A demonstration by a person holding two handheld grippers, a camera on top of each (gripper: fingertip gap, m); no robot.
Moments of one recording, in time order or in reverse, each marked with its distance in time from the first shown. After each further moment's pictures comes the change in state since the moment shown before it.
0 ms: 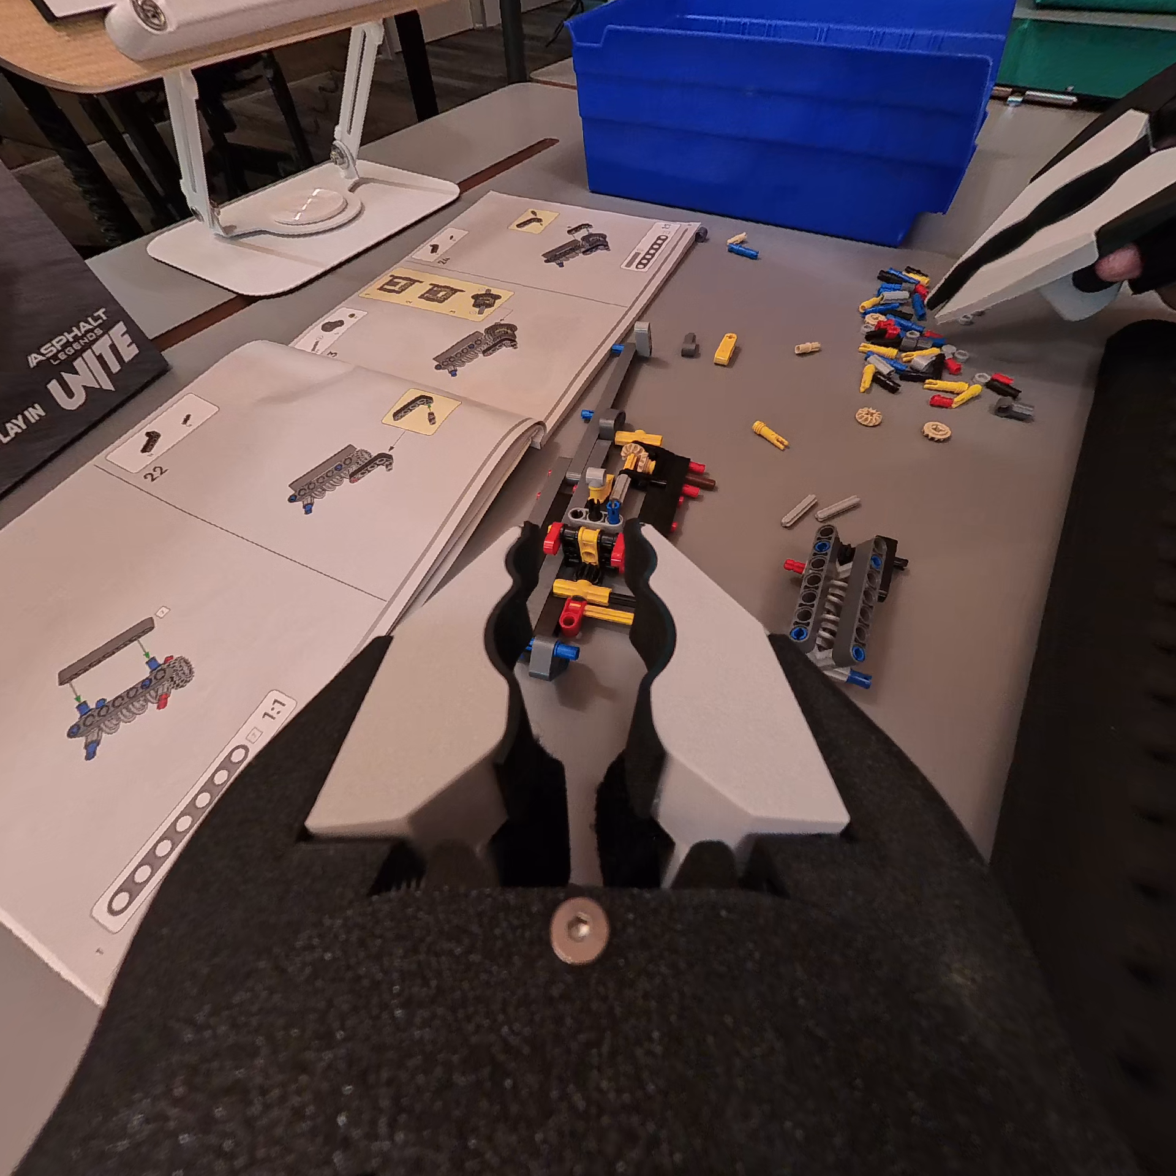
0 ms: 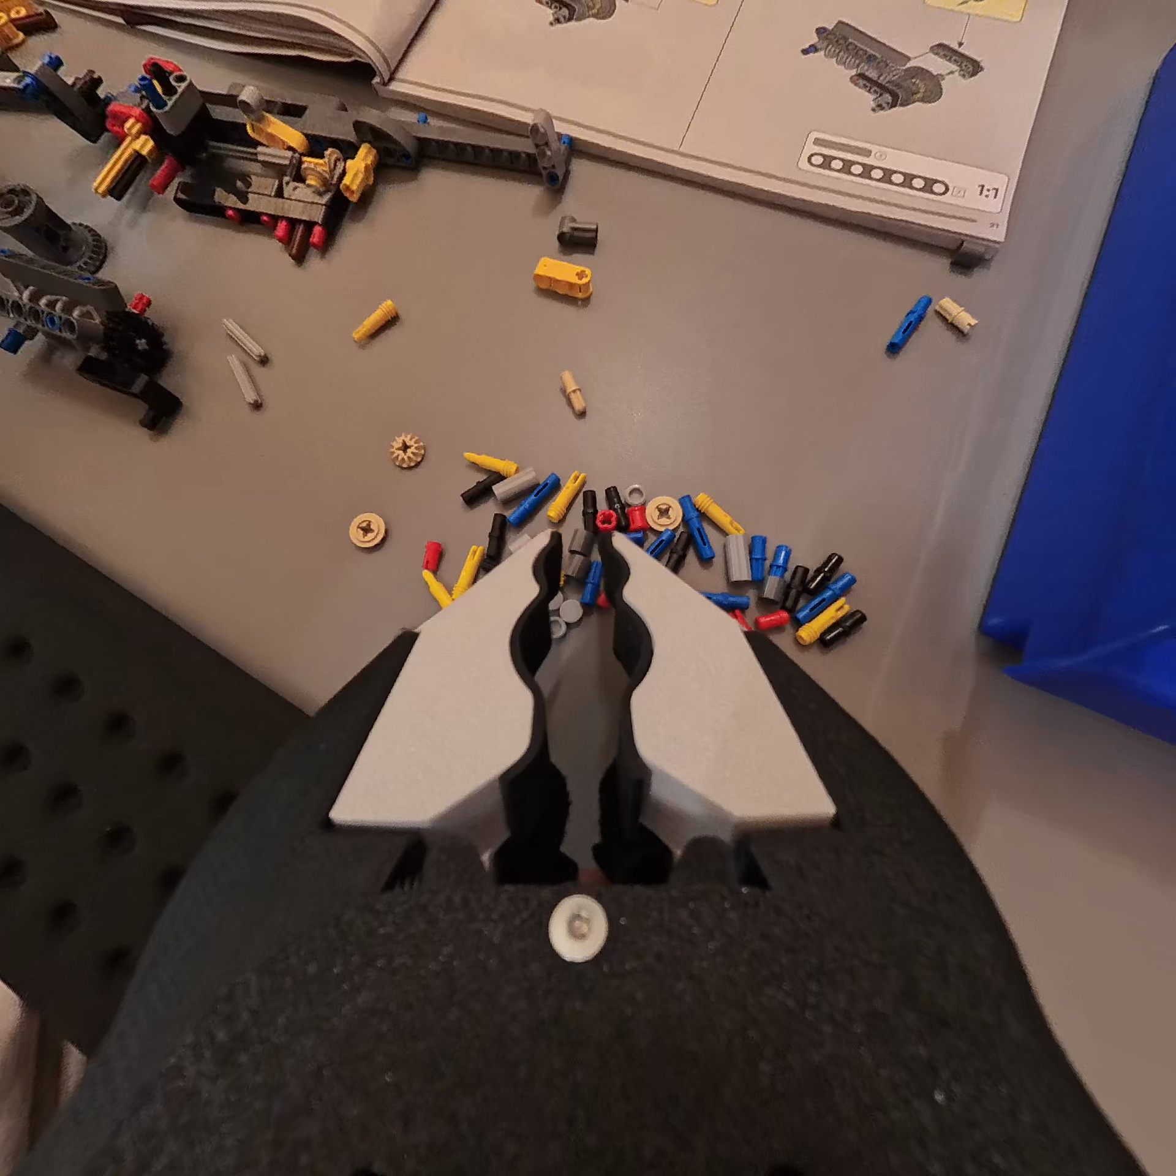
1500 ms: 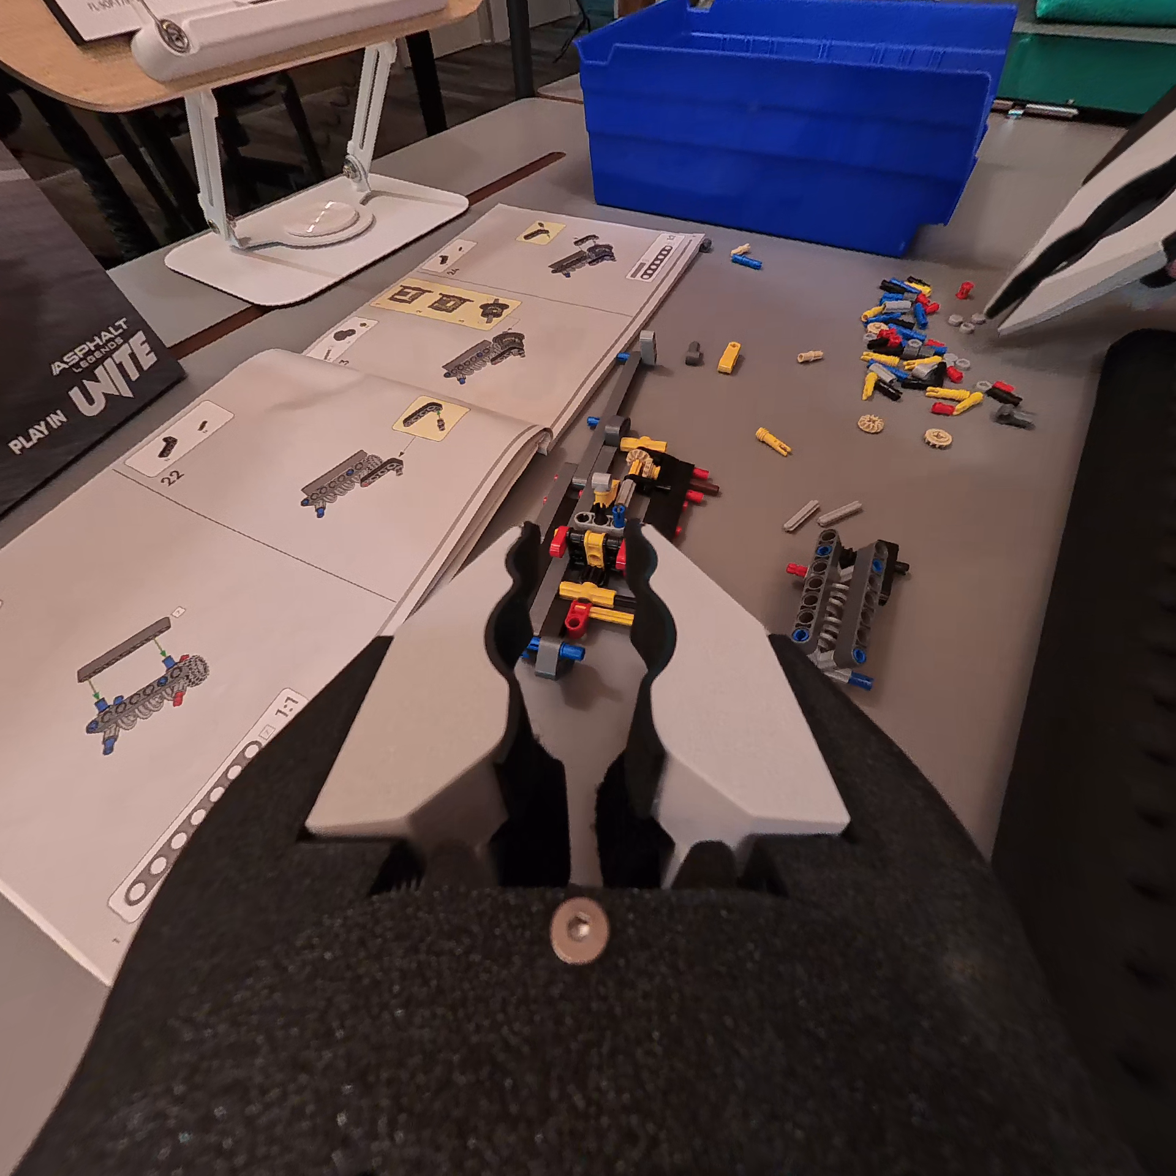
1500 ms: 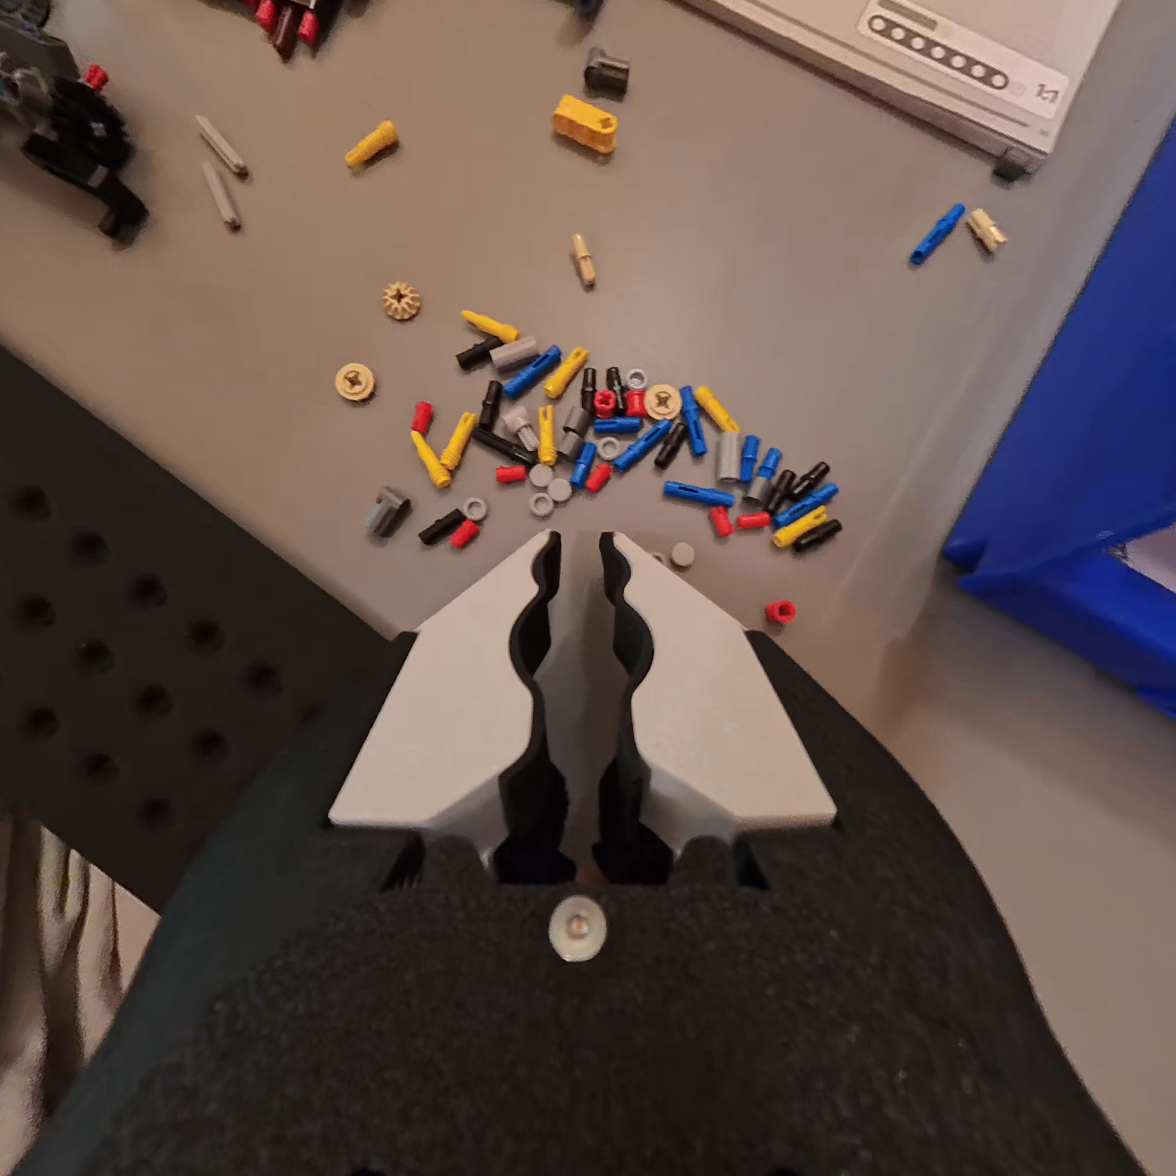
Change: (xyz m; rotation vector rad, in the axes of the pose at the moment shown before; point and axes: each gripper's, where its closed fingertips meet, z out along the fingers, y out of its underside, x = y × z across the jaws) left arm -0.002 -0.002 -0.004 0.015 -0.011 0.001; right arm 0.004 0.031 -0.023 -0.143 -0.015 -0.120
